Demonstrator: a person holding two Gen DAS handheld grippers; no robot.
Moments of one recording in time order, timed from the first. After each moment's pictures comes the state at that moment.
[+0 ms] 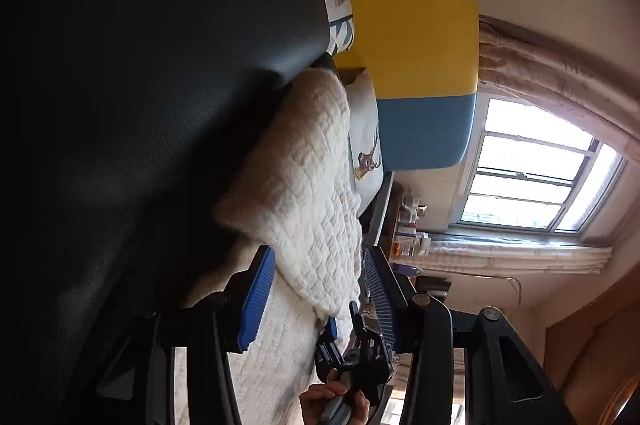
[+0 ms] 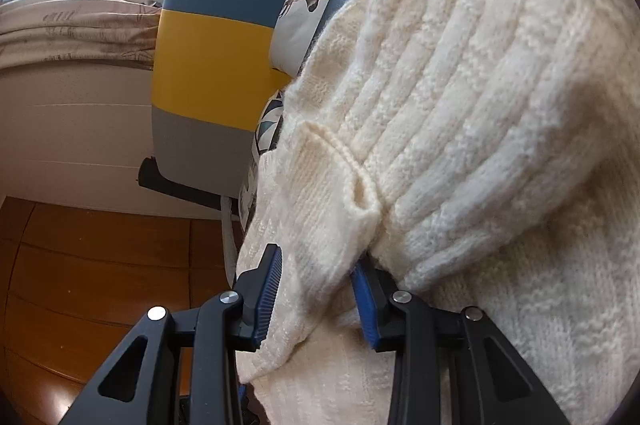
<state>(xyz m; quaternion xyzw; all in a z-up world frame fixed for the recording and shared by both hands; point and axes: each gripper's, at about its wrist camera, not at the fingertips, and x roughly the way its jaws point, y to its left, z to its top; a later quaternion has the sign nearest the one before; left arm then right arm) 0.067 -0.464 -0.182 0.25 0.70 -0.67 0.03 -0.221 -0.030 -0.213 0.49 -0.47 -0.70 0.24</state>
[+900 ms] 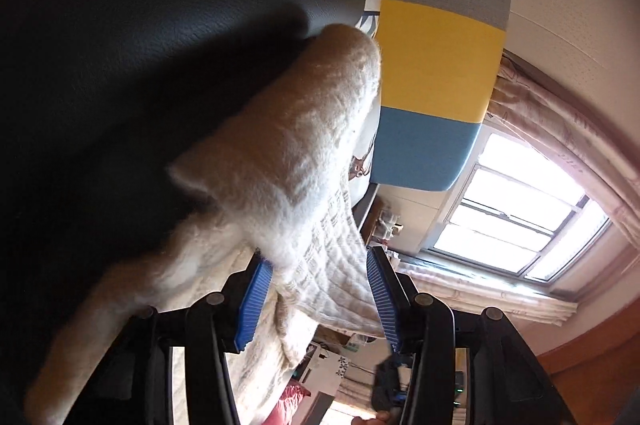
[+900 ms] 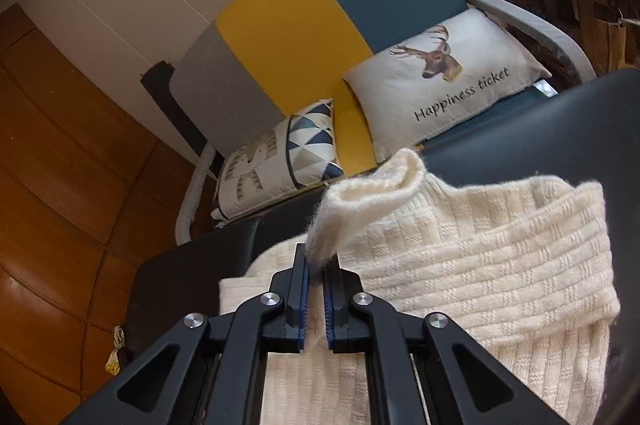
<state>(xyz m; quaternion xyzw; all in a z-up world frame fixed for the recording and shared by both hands) 0.026 -0.424 -0.219 0.22 0.77 -0.59 0.03 -0.227 -0.110 -0.024 0.44 -0.18 -0.83 0.30</state>
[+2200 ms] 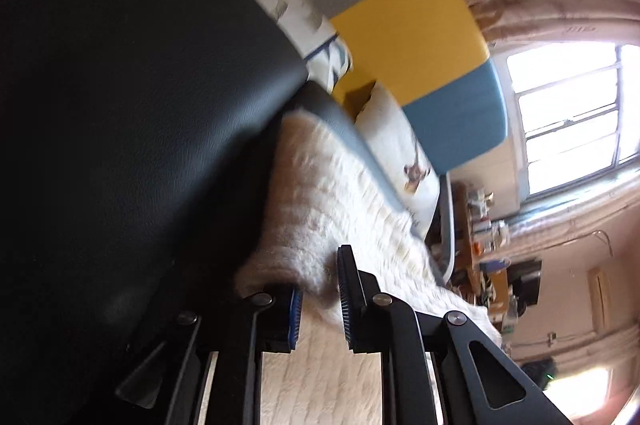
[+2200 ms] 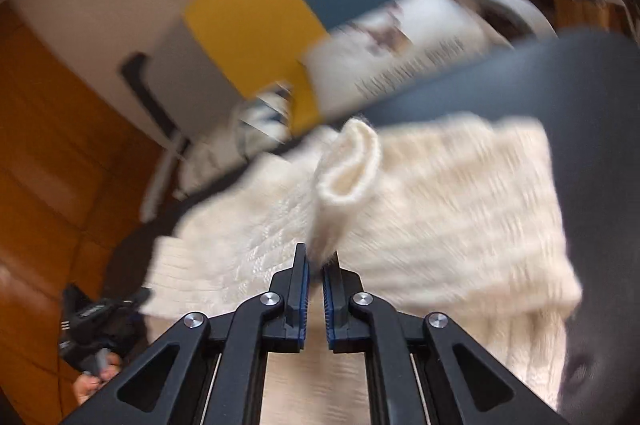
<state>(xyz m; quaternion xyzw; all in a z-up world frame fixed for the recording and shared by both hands) 0.027 -0.427 -0.170 0.30 0.54 -0.78 0.12 -0.228 -0.021 -0.138 0.49 -0.19 -0.81 0.26</state>
